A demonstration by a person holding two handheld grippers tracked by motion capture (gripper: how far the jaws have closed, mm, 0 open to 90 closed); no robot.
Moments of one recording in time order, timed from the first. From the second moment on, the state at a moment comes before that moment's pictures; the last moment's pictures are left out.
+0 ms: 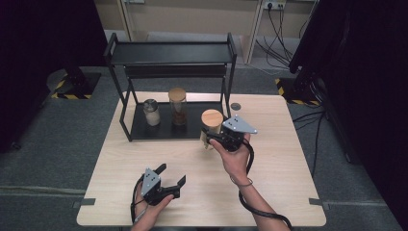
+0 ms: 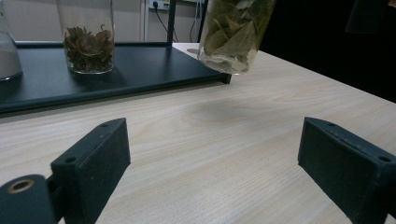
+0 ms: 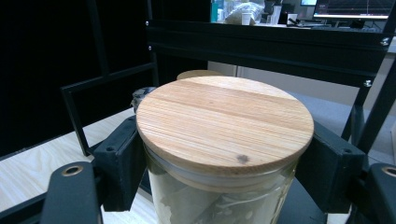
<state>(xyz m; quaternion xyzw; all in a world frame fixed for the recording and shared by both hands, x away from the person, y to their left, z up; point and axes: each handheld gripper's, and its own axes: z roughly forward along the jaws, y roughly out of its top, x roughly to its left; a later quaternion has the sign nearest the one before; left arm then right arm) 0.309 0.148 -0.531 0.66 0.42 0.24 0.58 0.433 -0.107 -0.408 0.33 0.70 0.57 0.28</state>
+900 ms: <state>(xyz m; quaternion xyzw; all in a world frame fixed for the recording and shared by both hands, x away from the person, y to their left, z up) 0.308 0.148 -0.531 0.66 0.42 0.24 0.58 0.466 -0.092 -0.406 0.36 0.69 0.56 0.28</state>
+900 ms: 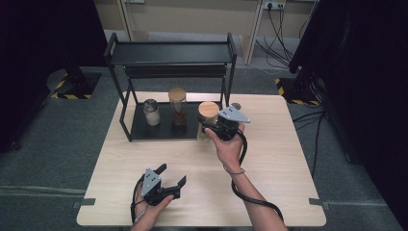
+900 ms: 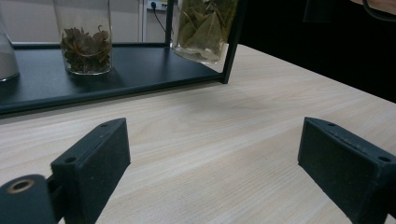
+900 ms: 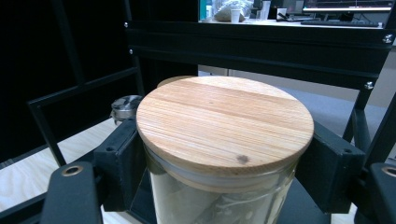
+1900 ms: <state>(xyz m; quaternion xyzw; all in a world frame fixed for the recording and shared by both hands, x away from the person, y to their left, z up) 0.307 0.147 -0.531 0.66 0.41 0.24 0.58 0.500 -0.080 -0.398 0.37 0.69 0.55 0.29</state>
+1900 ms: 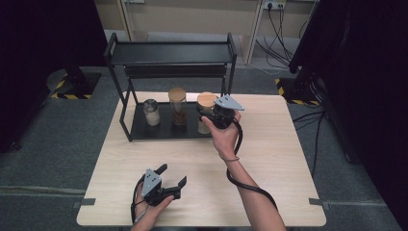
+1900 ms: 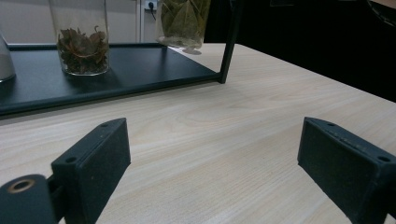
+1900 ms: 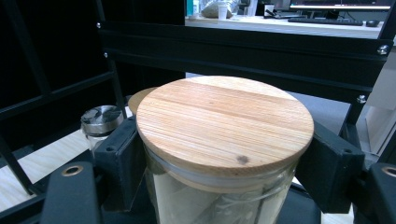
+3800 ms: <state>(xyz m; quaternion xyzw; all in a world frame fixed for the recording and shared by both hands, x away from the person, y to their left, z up) 0.307 0.147 -0.531 0.66 0.41 0.24 0.58 0.551 -0.067 -0.402 0.41 0.69 0.52 0.30</state>
